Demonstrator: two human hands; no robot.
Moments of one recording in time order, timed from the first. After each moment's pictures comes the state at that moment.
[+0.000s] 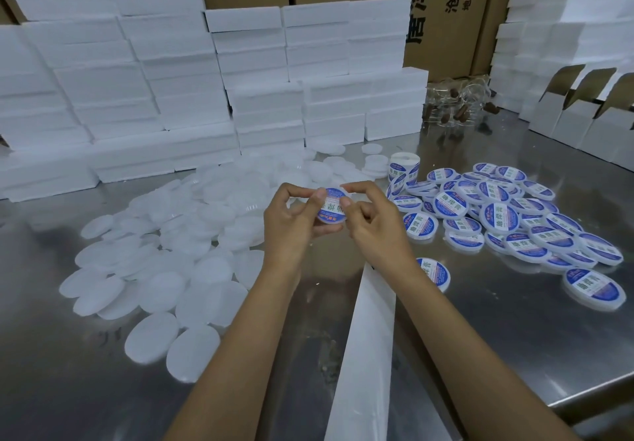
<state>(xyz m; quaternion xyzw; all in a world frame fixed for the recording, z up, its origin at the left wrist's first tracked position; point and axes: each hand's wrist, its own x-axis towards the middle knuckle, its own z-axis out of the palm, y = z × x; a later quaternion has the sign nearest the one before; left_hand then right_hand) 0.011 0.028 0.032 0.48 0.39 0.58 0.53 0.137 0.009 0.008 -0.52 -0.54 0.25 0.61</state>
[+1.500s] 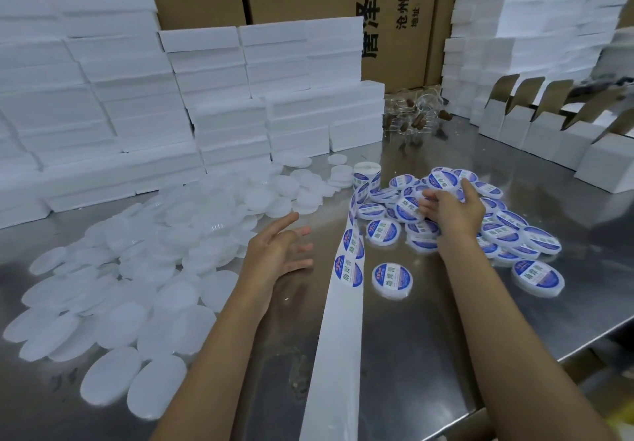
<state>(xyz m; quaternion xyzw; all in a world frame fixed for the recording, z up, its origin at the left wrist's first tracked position) 0.013 0.041 0.007 0.51 0.42 0.45 0.60 0.288 0.016 0.009 -0.53 -0.11 0.25 0.80</state>
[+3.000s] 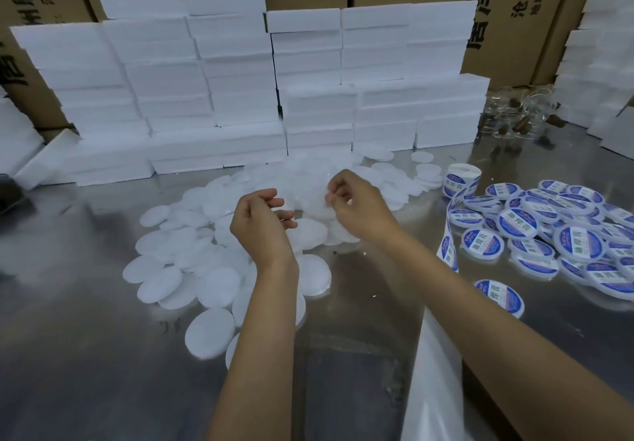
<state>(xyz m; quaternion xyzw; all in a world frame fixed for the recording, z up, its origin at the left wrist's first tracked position) -0.065 0.061 0.037 0.23 0.46 0.75 0.40 0.070 0.095 0.028 -0.56 -0.66 0.22 0.45</state>
